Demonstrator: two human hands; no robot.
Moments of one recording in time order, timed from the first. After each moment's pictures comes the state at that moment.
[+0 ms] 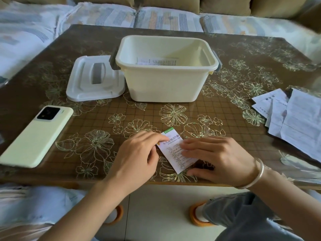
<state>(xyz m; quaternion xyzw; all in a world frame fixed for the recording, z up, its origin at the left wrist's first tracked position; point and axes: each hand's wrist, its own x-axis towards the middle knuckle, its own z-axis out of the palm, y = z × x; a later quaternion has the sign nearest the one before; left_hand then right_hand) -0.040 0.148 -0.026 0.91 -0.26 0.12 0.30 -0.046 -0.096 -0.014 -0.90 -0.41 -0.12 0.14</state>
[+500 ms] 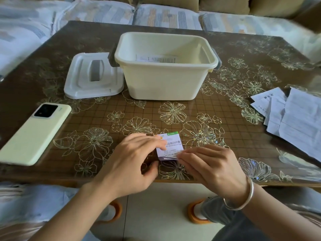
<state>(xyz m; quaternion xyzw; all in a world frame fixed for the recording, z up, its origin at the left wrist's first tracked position) -0.047 0.164 -0.030 0.89 -0.34 0.09 0.29 -0.070 -0.070 -0.028 -0.86 -0.38 -0.31 0.13</state>
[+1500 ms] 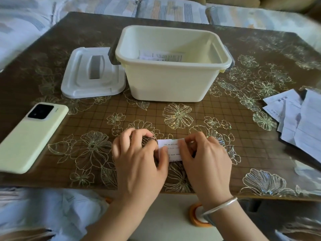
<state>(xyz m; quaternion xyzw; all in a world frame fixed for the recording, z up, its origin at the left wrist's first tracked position) -0.049 0.125 -0.035 0.95 -0.06 0.19 0.22 -0.049 -0.012 -0.027 -0.94 0.06 -0.27 0.19</state>
